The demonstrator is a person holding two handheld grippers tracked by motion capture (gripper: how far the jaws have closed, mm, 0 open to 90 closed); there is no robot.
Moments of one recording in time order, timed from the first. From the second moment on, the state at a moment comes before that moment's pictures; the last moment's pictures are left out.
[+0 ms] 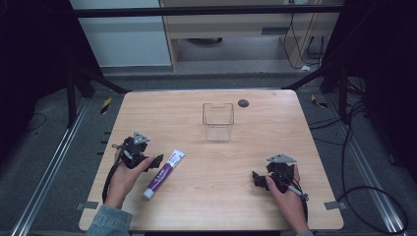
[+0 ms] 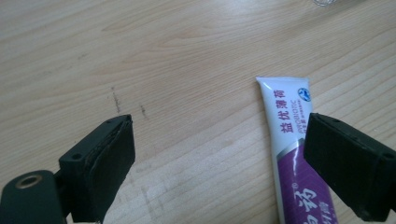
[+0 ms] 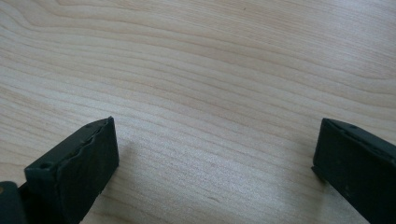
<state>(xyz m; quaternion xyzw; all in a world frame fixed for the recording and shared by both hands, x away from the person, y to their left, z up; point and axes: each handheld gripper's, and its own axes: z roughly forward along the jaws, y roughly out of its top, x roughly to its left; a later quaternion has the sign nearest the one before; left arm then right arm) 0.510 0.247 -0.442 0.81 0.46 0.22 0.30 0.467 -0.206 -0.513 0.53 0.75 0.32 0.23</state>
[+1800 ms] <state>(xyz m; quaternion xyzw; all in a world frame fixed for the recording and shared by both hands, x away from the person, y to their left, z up) 0.525 0.193 -0.467 0.90 0.39 0.09 0.16 0.467 -0.206 -0.513 0.53 0.75 0.32 0.23</state>
